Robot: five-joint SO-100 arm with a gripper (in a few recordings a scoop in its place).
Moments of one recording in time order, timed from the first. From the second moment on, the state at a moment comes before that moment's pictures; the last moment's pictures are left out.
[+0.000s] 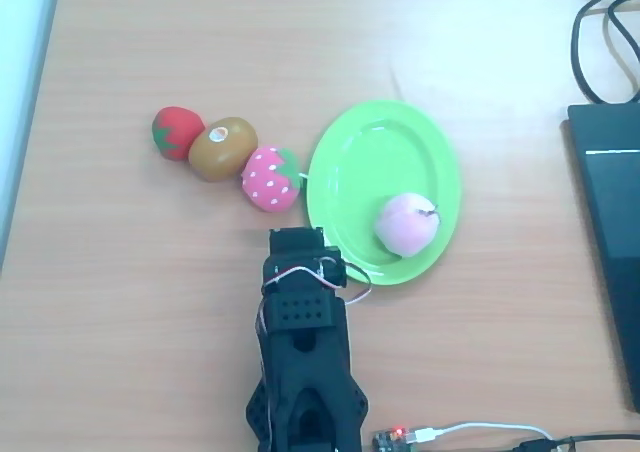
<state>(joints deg) -0.7 187.6 177.4 70.8 1.7</state>
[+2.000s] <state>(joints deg) -2.0 155.7 143.0 64.6 -5.6</state>
